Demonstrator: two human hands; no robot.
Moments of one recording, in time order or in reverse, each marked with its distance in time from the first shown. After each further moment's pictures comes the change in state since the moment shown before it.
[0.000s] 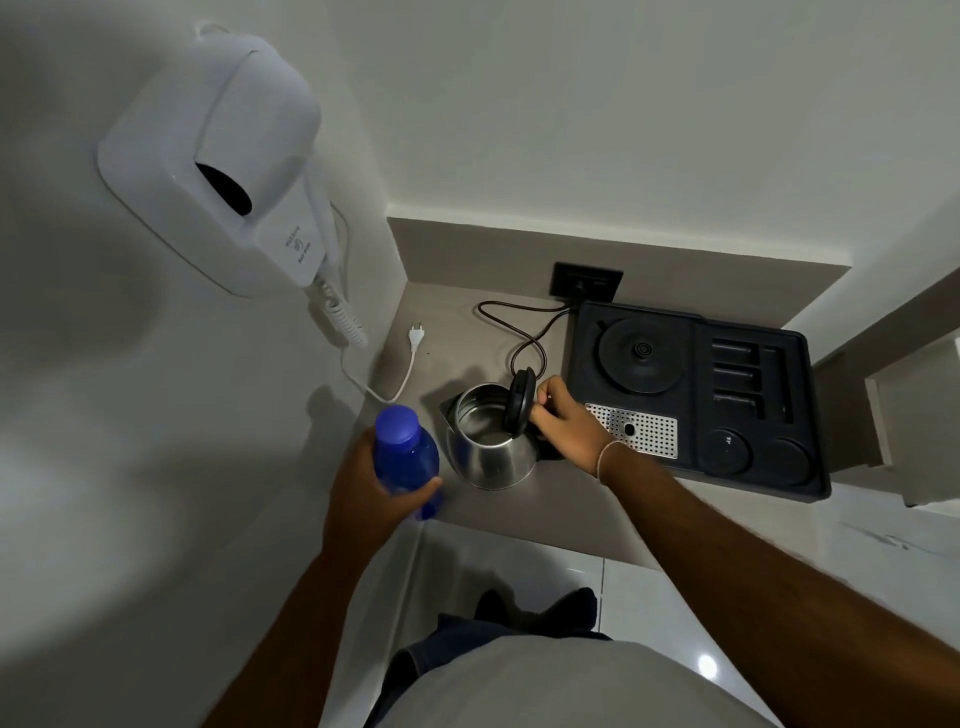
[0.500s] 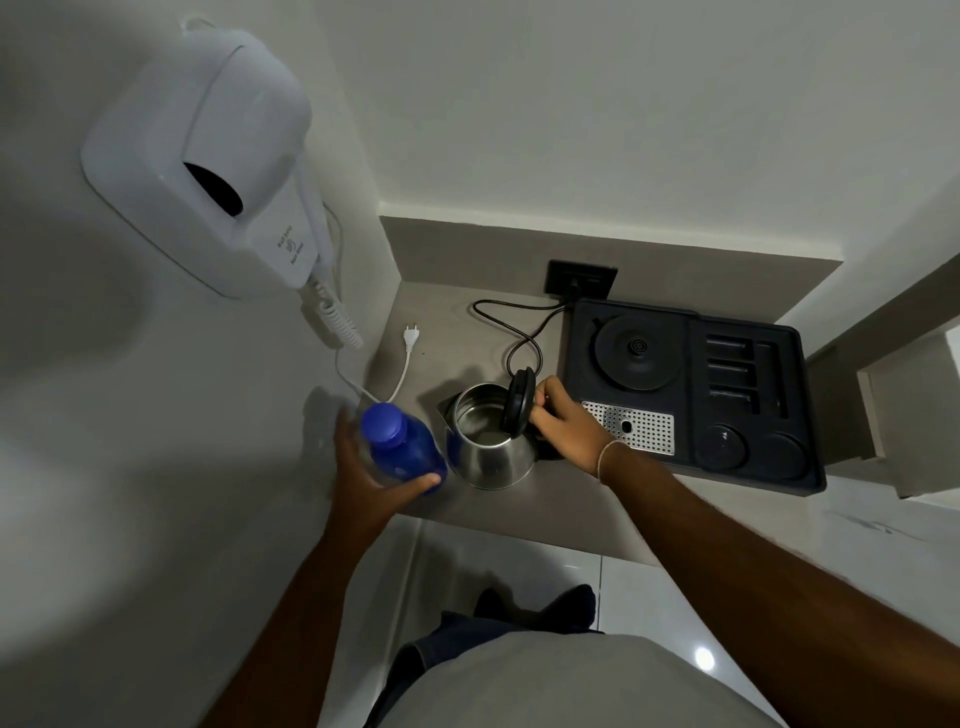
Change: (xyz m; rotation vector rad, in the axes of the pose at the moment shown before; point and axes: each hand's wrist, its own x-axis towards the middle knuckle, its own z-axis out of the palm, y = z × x) left_hand 0.012 0.001 0.003 -0.241 0.045 -0.138; right_hand -0.009 -0.006 -0.002 0.001 -0.003 -0.013
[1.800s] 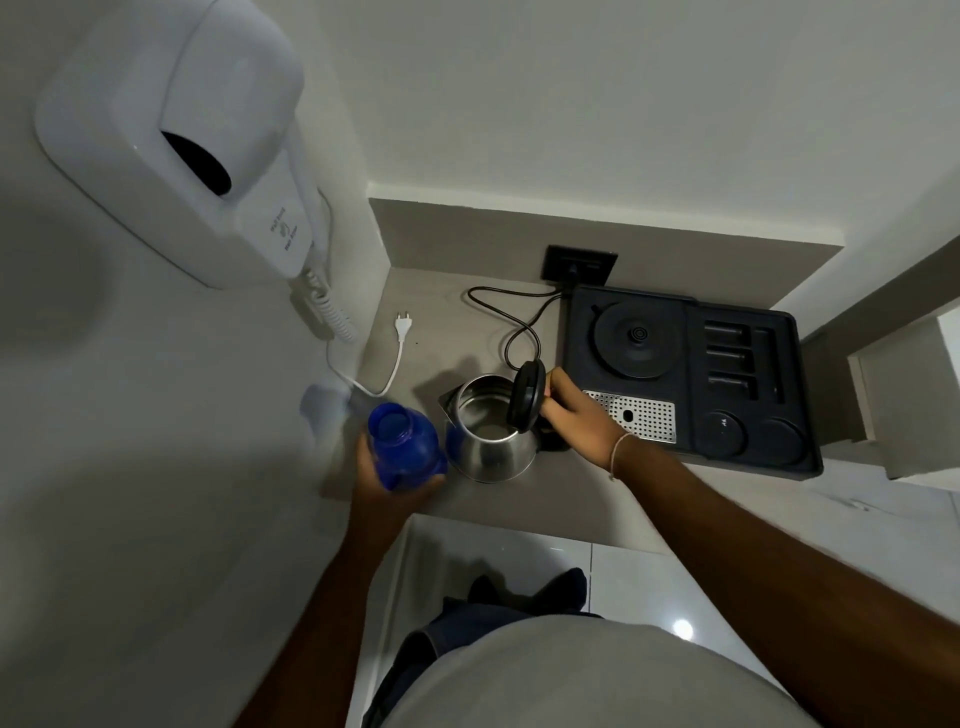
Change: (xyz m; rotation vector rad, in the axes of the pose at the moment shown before) left_hand 0.017 -0.055 0.019 0.005 -0.056 -0.009; right_hand 0.006 0.010 0.005 0.083 0.008 -0.016
